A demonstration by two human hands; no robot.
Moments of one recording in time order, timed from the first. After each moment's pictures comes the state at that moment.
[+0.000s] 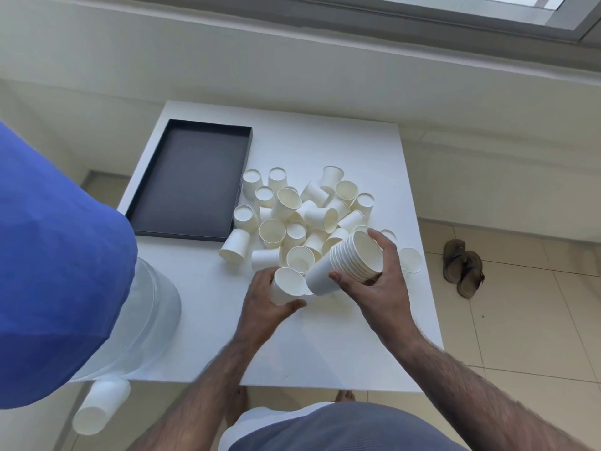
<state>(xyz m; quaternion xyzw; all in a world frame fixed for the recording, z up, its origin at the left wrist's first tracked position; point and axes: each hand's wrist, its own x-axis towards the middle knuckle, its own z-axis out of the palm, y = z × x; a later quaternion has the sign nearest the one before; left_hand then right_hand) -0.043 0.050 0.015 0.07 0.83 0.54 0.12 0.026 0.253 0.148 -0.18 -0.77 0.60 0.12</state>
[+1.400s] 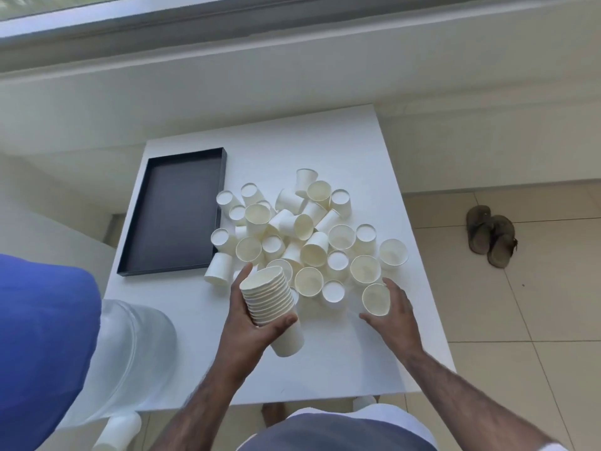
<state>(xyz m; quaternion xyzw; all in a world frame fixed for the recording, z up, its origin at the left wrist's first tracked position) -0.012 0.104 0.117 0.06 0.76 0.61 0.21 0.081 0.380 -0.043 -0.35 -0.83 0.44 -0.02</state>
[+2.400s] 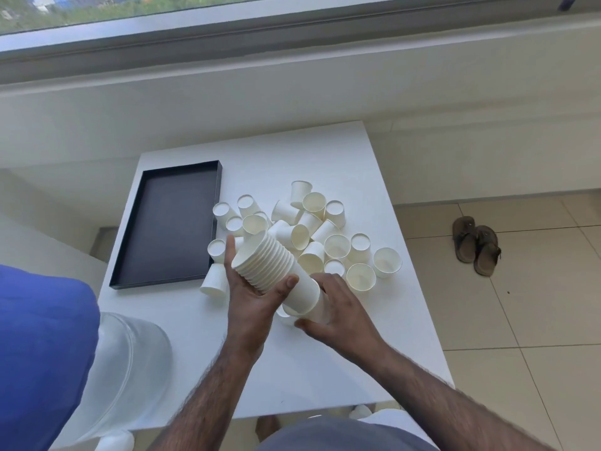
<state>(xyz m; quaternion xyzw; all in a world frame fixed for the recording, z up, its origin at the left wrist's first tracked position) -0.043 0.143 0.145 0.04 0.68 0.72 0.11 0.042 0.297 0.122 -0.09 -0.85 0.52 0.03</state>
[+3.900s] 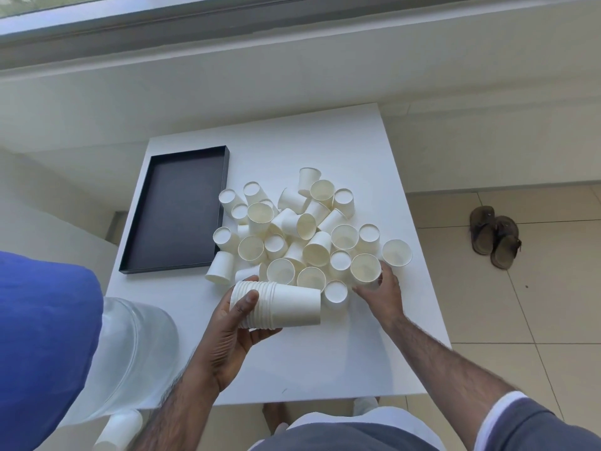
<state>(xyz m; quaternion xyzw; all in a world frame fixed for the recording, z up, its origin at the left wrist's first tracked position) -0.030 0.086 0.128 -0.14 0.58 0.74 0.32 0.019 0.377 -0.028 -0.40 -0.72 0.56 0.02</state>
